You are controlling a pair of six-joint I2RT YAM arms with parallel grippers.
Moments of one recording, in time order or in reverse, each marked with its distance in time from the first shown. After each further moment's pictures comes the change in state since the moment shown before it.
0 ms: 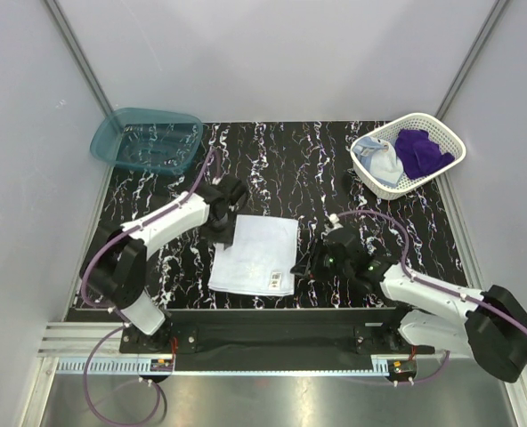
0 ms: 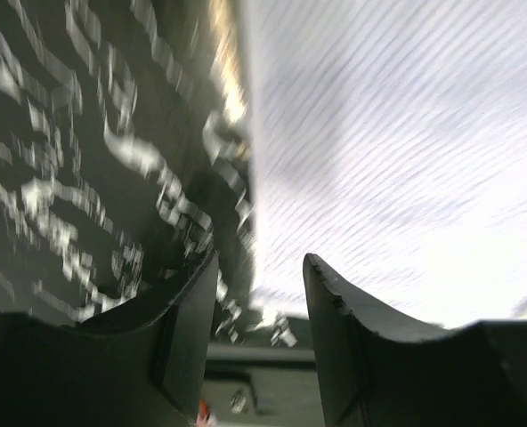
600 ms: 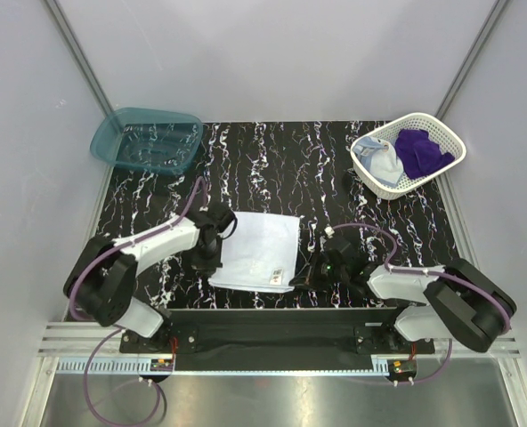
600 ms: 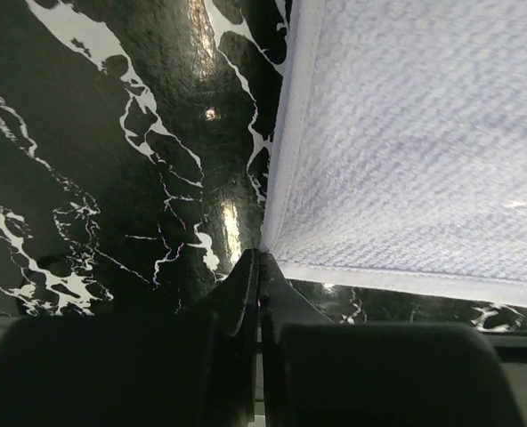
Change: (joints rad) left arm 0.004 -0.141 -0.244 0.093 0.086 -0.076; right arm -0.037 0.216 -0.086 0.276 -0.126 0.049
